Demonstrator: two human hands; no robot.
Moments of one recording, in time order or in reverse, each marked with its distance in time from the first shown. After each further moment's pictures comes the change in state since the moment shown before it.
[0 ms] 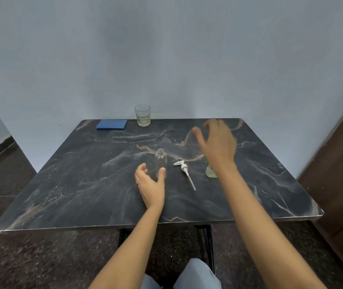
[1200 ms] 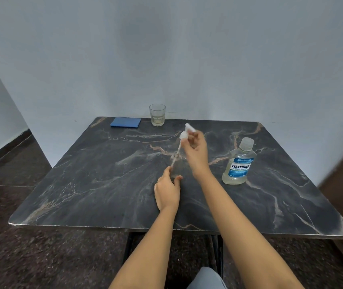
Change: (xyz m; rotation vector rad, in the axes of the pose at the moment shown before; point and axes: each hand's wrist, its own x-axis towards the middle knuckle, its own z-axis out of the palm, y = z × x) left_hand 0.015 -0.012 0.007 0.332 -0.249 0.000; right_hand -0.020 -0.059 0.083 1.158 -0.277 0.377
